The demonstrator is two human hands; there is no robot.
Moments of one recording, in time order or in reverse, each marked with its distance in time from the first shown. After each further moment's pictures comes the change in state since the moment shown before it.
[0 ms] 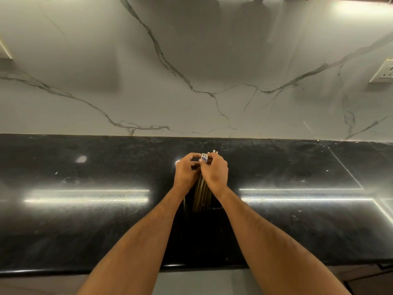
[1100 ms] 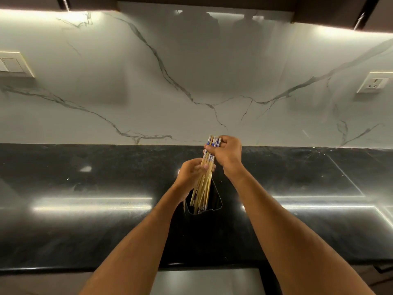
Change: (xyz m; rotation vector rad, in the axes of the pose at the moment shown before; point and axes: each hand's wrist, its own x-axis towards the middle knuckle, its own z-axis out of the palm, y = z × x) left_hand -0.025 0.054 -0.028 -0.431 -0.264 -0.106; right_hand 0.020 -0.049 -0.073 0.317 -0.020 -0.020
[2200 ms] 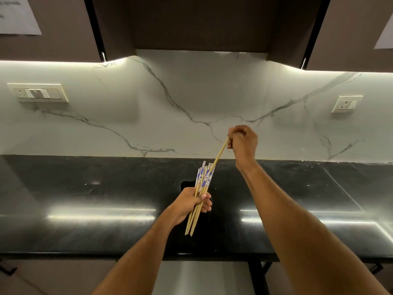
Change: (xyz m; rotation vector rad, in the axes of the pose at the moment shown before) left_hand -0.103 0.023 0.027 -0.139 -0.144 -0.260; right_hand -0.045 -0.072 -0.102 0.370 0.155 -0.153
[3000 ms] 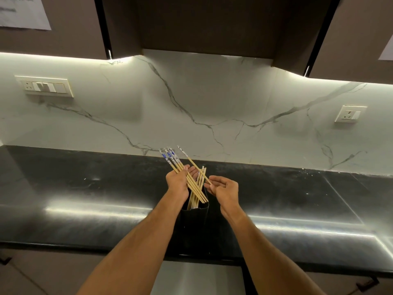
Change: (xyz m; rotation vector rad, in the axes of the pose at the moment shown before) left_hand 0.045 0.045 0.006 -0.799 0.660 0.099; right_hand -0.081 0.101 -0.011 0.008 -0.229 0.381
